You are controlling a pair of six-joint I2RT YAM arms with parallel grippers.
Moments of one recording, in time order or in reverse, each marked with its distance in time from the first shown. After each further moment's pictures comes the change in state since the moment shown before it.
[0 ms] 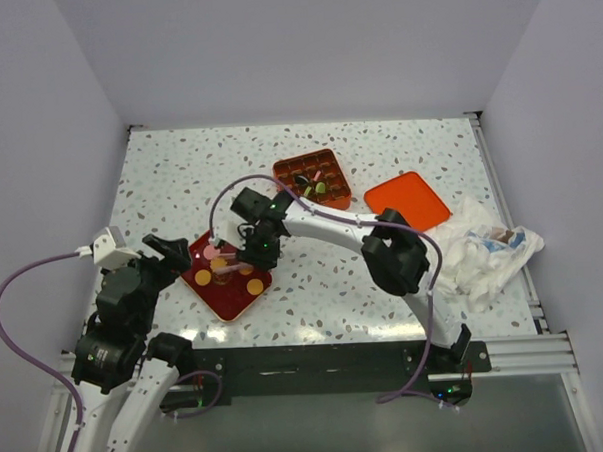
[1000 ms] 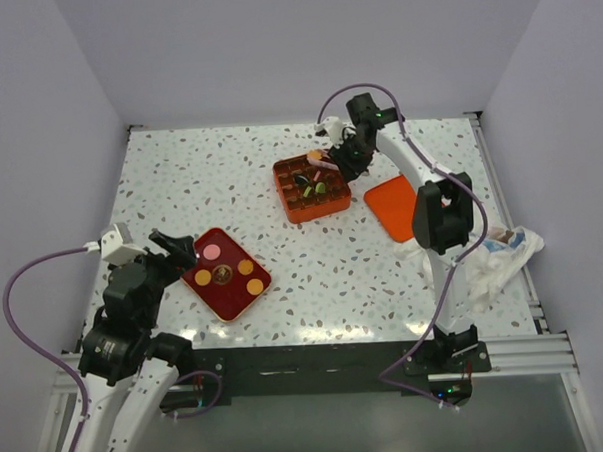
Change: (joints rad) left arm 0.000 0.019 -0.049 0.067 0.025 0.001; right arm -0.645 0.031 0.238 -0.158 0.040 -0.049
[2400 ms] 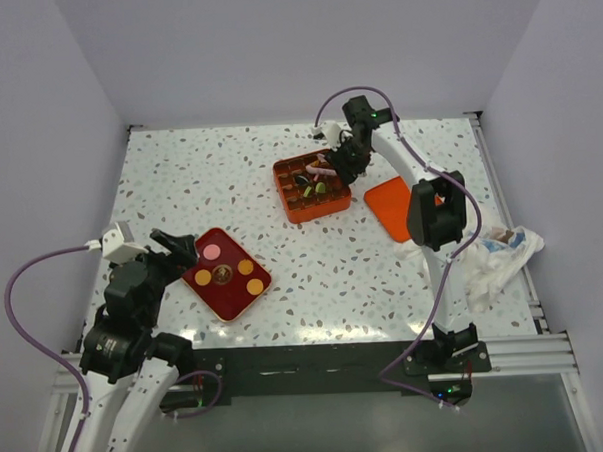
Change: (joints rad) left arm 0.000 0.011 -0.004 0.016 0.004 0.000; right arm 0.005 0.073 0.070 -0.050 -0.003 -0.001
